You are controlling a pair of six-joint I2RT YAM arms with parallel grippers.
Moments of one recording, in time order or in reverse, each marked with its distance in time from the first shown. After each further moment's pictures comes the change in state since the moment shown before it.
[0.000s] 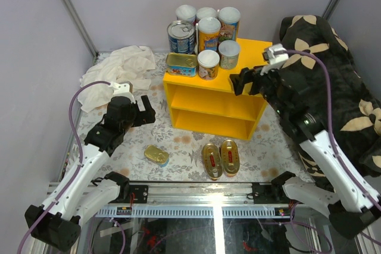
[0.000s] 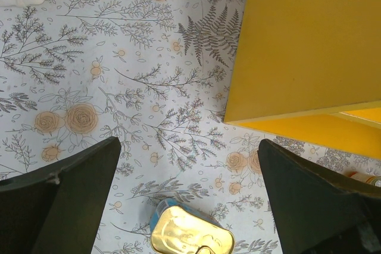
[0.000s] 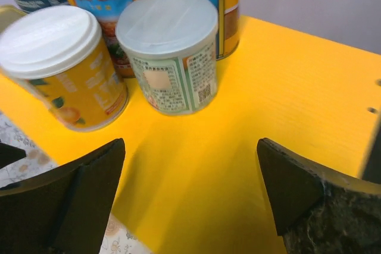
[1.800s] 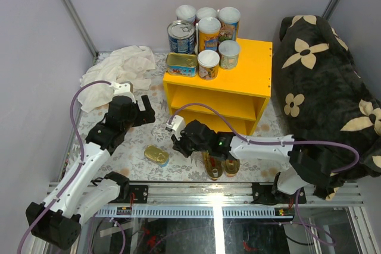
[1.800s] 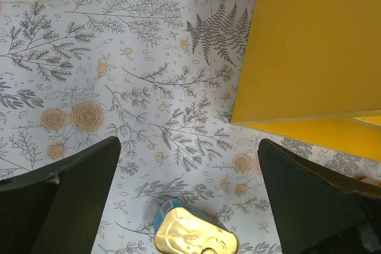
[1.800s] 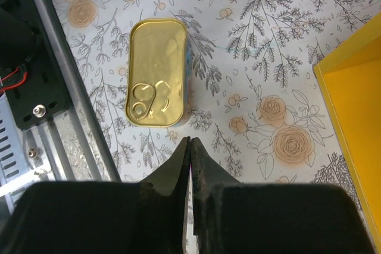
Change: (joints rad) left arm 0.000 0.018 0.000 -0.002 -0.024 0.000; right arm 0.649 0.500 -0.284 0.325 -0.090 0.030
